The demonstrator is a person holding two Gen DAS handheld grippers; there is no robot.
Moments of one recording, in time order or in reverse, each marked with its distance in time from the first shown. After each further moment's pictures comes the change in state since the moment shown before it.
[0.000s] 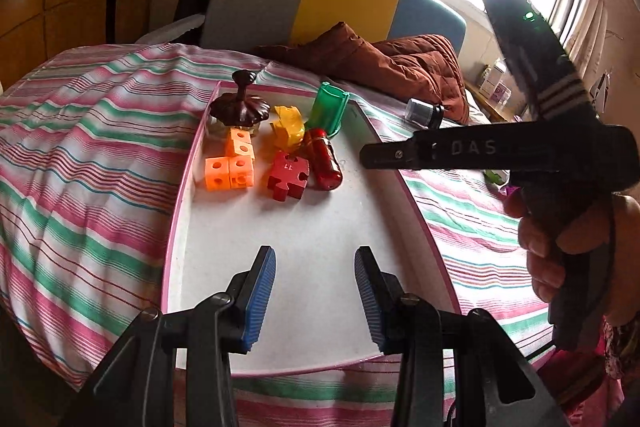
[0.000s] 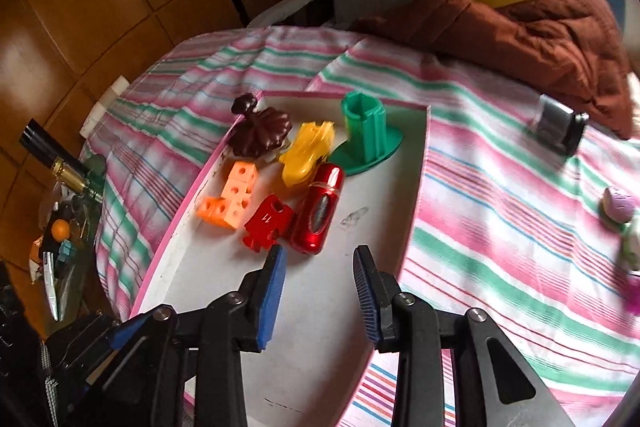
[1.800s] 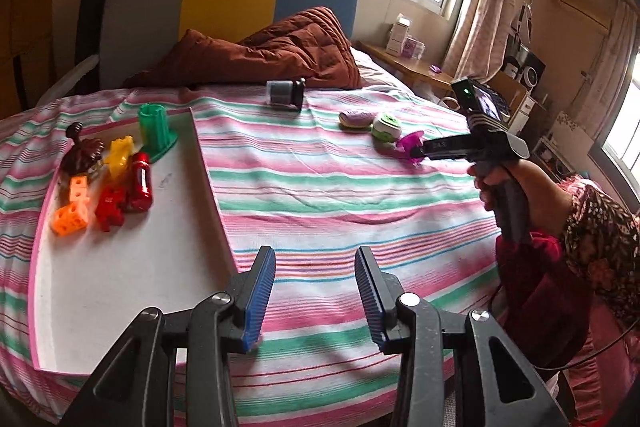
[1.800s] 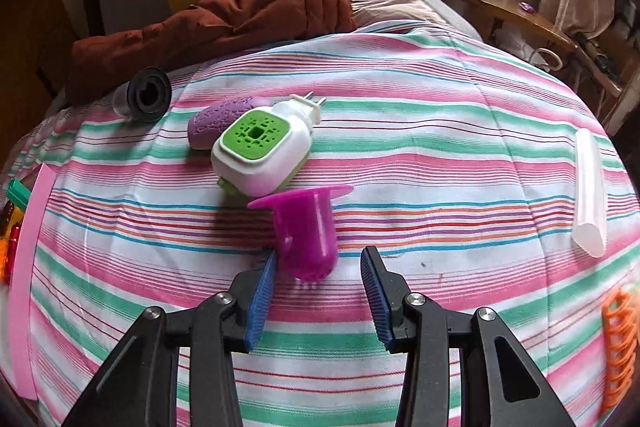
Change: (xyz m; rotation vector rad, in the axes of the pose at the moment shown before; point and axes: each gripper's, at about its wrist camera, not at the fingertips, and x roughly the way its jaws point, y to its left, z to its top) left arm 0.005 -0.134 -0.012 0.272 0.038 -0.189; right arm -0.077 -0.317 -0.095 0.392 -0.056 -0.414
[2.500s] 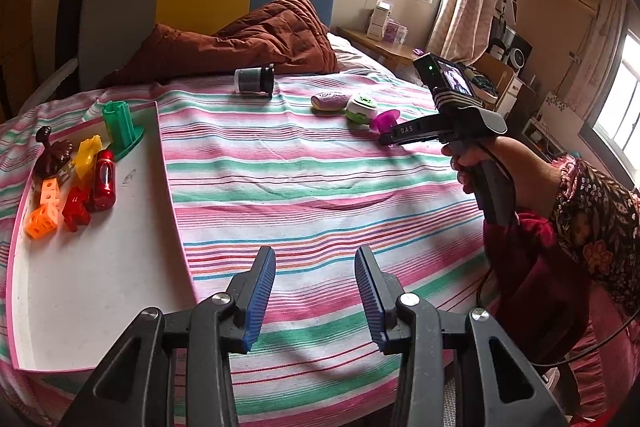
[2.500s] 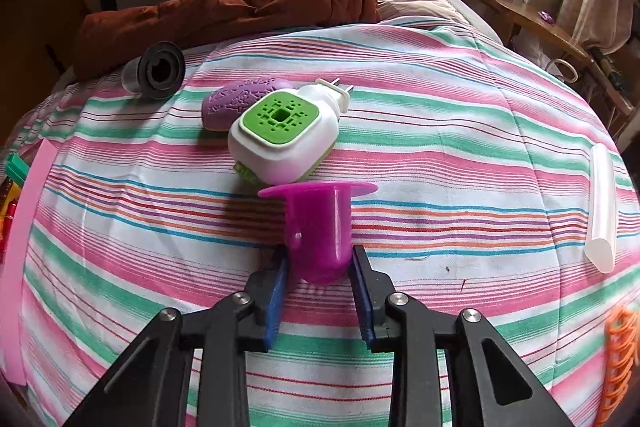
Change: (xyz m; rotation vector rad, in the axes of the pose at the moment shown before) left arm 0.010 -0.029 -0.004 0.047 0.033 -0.031; right arm 0.007 0.011 0.000 -0.058 0.027 0.012
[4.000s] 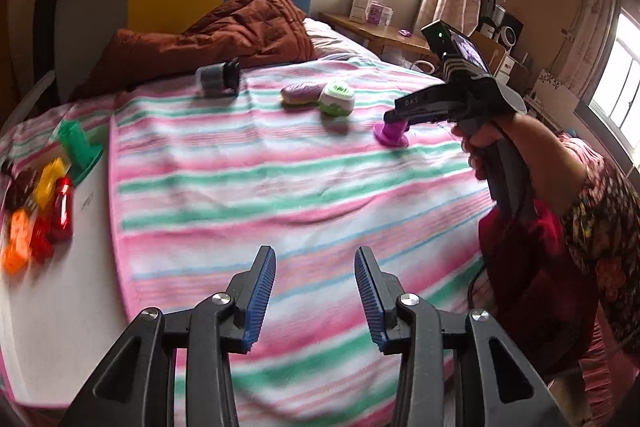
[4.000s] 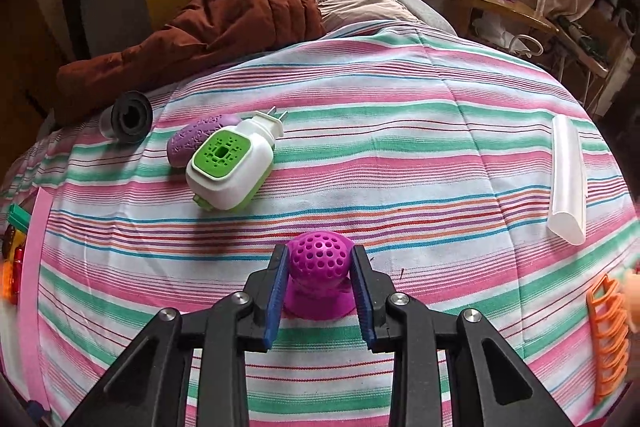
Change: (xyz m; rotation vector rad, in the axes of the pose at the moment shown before) left arm 0.042 -0.035 0.027 0.067 0.058 -0.015; right arm -0.024 -0.037 0.003 0.134 -0.022 -0.036
